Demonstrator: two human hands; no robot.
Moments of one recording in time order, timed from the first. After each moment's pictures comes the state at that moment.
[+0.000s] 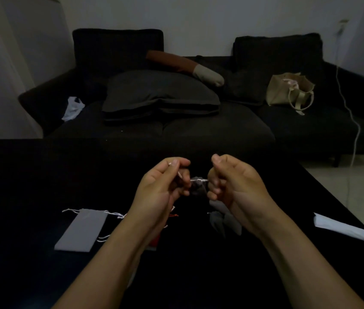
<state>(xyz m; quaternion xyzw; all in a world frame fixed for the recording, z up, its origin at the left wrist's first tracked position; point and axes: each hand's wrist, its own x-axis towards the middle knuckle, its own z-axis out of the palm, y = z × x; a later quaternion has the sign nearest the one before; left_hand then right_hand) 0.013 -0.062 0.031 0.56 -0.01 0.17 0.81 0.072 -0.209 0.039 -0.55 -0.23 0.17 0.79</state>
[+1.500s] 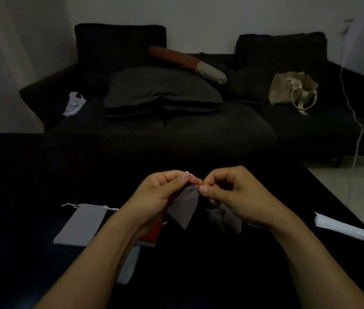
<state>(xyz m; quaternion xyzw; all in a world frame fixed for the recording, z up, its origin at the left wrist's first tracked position) 0.009 -0.036 0.018 0.63 -0.02 -0.02 0.78 0.080 -0.226 0.040 -0.78 -0.34 0.17 0.51</state>
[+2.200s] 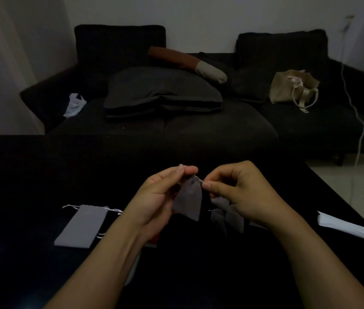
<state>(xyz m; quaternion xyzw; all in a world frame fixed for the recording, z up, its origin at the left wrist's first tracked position) 0.014 -0.047 0.015 0.52 0.02 0.05 0.85 0.073 -0.225 0.048 -0.80 -0.32 0.08 0.50</state>
